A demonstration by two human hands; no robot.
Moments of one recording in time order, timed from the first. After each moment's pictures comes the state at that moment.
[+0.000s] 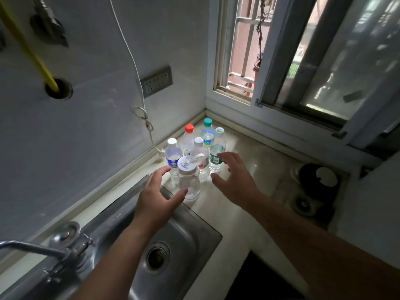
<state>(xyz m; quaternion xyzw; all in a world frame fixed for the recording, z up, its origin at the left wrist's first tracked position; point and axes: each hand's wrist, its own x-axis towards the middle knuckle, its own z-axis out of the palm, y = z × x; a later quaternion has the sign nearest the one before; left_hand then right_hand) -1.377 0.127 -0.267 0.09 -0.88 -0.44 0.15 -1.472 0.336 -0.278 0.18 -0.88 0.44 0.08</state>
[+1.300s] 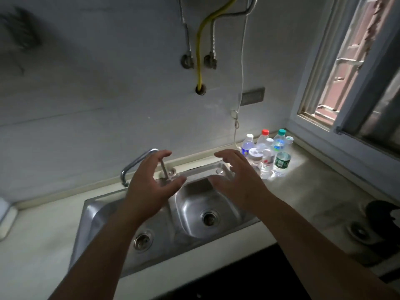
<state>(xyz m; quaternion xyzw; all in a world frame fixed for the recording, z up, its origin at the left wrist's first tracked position) -1.064 0.147 -0.139 0.21 -0.86 -0.34 0.32 -1.230 0.310 -0.149 0.48 -0.75 0.47 -0.02</state>
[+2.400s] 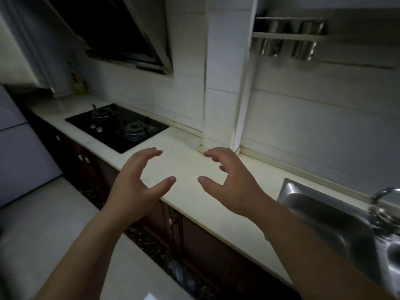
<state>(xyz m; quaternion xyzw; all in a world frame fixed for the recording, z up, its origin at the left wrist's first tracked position) -0.421 0.109 -0.131 0.56 -0.67 -0.14 0.46 -0.648 0.078 -0.117 0.78 -0.44 0.37 -0.26</state>
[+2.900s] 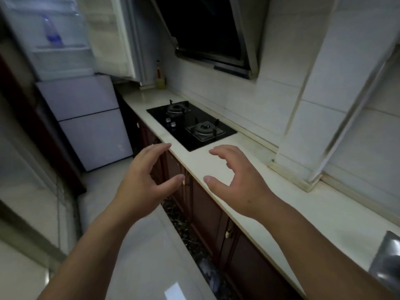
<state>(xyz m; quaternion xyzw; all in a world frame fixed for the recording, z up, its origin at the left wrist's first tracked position) -0.254 0.125 -0.123 0.68 -0.59 -0.04 0.44 -0.462 0.027 -0.110 0.86 -0.29 0.32 -0.28</state>
